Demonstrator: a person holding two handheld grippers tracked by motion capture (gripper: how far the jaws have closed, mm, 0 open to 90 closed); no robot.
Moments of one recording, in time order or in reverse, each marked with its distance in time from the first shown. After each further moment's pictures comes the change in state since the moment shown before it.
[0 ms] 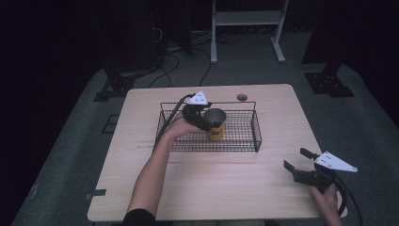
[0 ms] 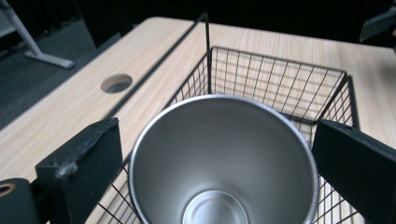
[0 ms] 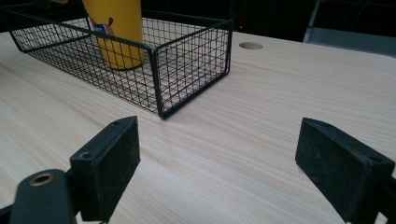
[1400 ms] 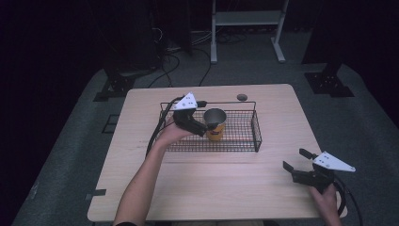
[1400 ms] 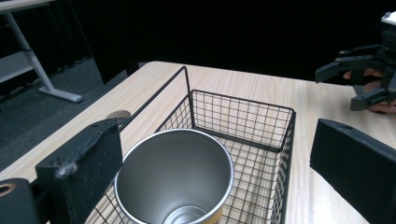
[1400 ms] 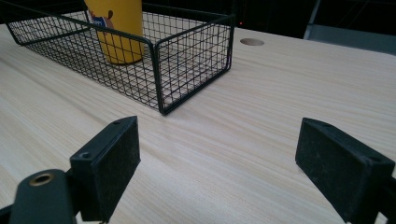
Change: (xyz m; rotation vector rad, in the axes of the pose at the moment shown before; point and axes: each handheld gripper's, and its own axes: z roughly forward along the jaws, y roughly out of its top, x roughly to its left) left arm -0.033 0.005 -0.045 -0.138 0.016 0.023; right arm 0.002 0.000 0.002 0.017 -0.002 -0.014
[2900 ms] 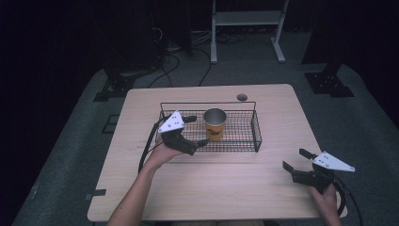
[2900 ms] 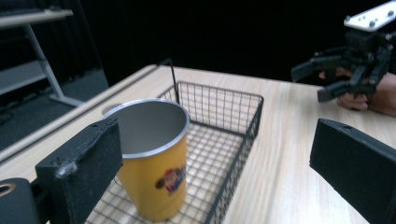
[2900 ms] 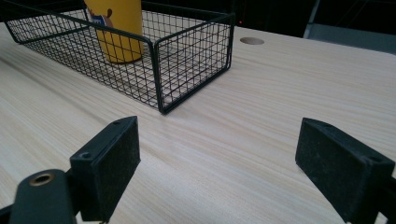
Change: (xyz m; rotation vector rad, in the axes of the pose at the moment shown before) left arm -0.042 -0.033 -0.041 -0.071 0.044 -0.014; right arm 0.000 0.000 0.000 0.005 -0.002 -0.003
